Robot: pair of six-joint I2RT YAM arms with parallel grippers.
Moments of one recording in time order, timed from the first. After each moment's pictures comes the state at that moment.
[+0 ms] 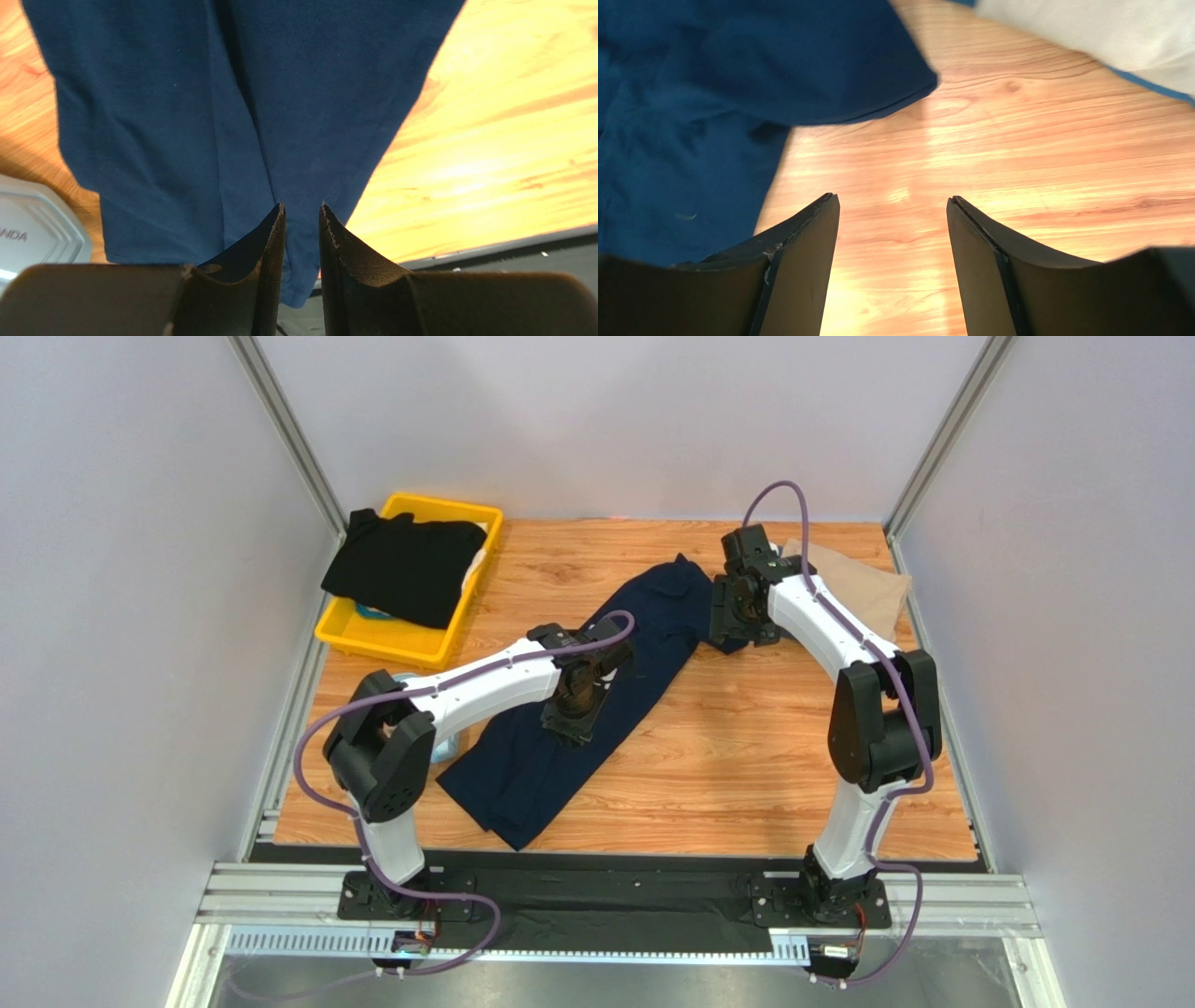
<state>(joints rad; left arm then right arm) -0.83 1.78 1.37 -0.97 -0.11 -0.39 0.28 1.85 1.52 -0.78 0.19 0.35</state>
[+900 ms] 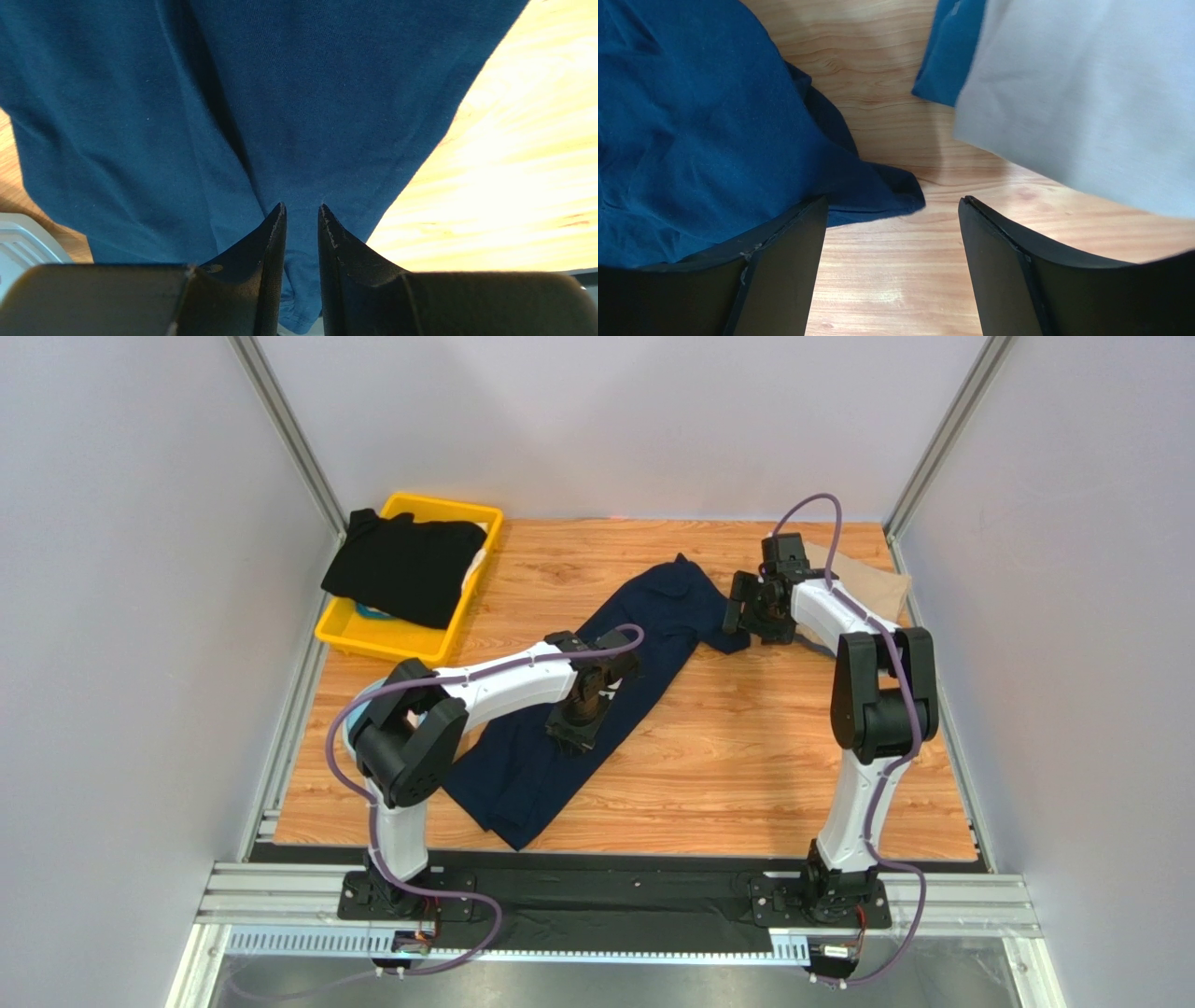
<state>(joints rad) -0.82 1.89 1.36 -0.93 -0.11 -0.36 0.11 1.98 1.46 -0.51 -0.02 0.33</state>
